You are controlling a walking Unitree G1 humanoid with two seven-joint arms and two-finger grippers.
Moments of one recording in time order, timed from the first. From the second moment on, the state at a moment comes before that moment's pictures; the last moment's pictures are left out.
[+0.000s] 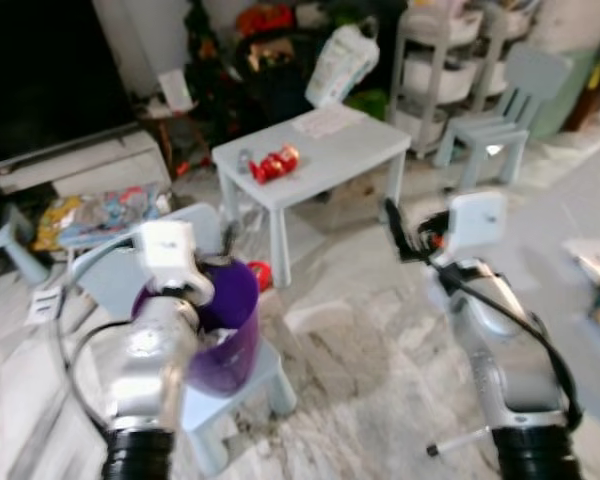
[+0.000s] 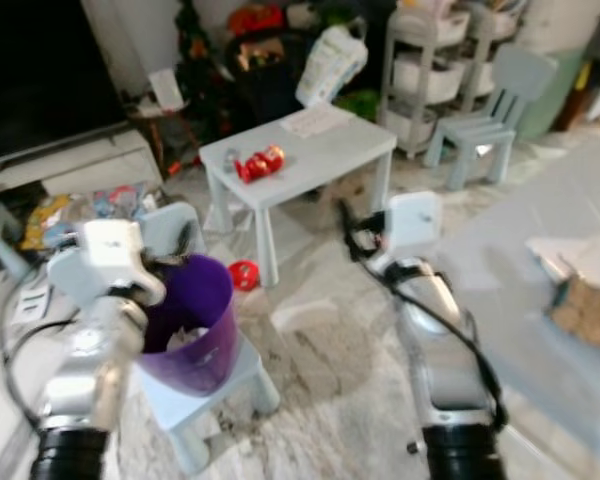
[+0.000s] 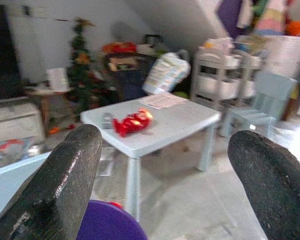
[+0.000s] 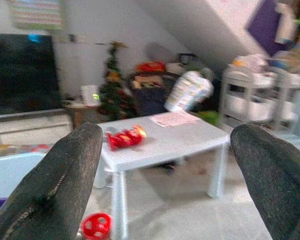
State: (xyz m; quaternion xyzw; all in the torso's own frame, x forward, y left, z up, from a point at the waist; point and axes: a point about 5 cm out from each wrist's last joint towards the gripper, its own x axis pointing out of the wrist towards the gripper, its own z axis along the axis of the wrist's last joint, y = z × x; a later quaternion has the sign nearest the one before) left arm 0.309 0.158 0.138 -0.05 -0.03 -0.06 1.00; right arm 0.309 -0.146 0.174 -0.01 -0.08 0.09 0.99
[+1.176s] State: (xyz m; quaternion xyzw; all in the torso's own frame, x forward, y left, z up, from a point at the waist) left arm 0.312 0.160 0.142 -0.06 -0.04 -0.06 1.00; right arm 0.310 -0.147 0.175 0.00 -0.08 0.09 0.99
